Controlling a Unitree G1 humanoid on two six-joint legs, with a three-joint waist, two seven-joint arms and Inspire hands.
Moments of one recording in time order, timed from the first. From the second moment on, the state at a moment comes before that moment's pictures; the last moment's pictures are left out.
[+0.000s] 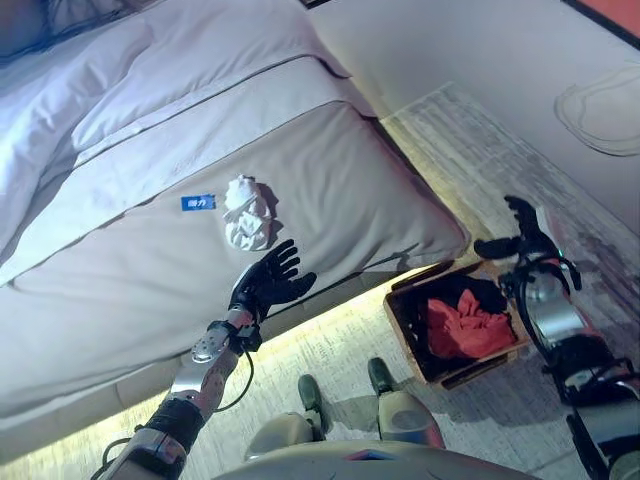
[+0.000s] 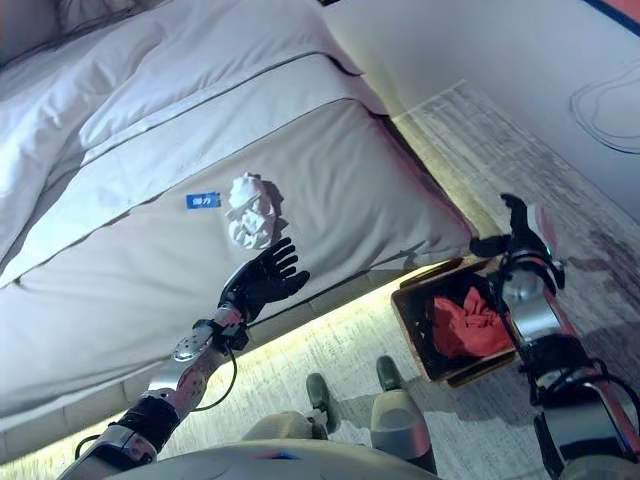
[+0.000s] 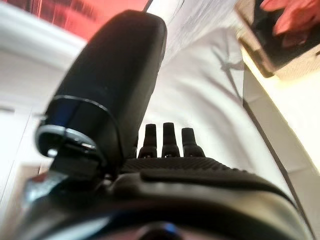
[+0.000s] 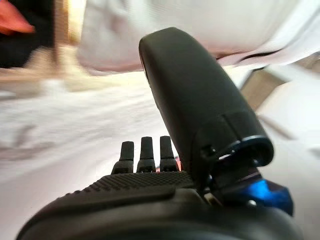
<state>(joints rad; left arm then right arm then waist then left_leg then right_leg) -0.11 0.33 -0.35 0.48 -0.67 -0.17 -0.11 -0.45 -0.69 0.23 0.58 -0.03 0.16 -0.38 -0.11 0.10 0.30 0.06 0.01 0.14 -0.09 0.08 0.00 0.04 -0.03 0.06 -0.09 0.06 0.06</state>
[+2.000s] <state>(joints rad) 0.00 0.47 -0.37 0.23 -0.91 -0.35 -0.20 -1.24 -0.74 0.49 0.91 0.19 0.26 -0.54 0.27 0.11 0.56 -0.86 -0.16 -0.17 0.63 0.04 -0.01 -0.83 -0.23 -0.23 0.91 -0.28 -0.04</state>
